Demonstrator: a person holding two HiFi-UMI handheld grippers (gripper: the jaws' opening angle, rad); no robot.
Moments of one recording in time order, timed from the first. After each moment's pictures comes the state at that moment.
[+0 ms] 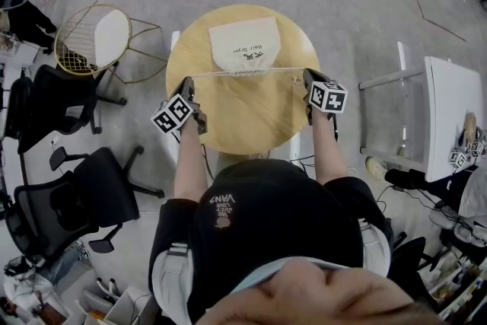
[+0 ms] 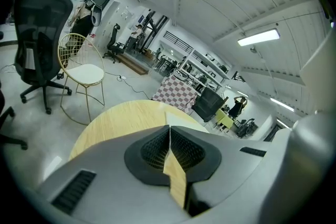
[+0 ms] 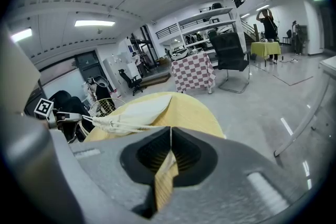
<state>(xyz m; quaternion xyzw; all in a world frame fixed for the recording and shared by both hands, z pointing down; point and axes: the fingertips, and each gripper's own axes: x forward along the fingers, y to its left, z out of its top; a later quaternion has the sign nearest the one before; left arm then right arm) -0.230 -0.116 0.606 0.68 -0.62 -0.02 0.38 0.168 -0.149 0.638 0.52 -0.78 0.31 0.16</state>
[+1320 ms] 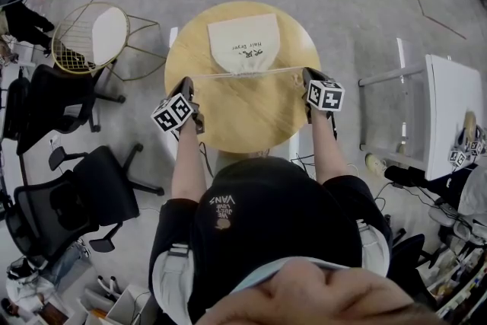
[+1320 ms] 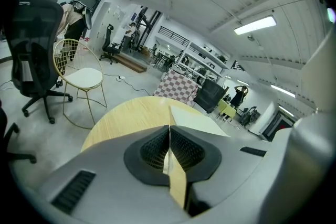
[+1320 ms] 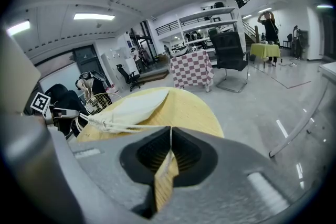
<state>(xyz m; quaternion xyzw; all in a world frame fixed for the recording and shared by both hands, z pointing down) -0.232 -0.115 0.624 0.69 -0.62 0.03 0.37 0.169 -0.149 0.655 0.53 -0.77 0.31 0.19</state>
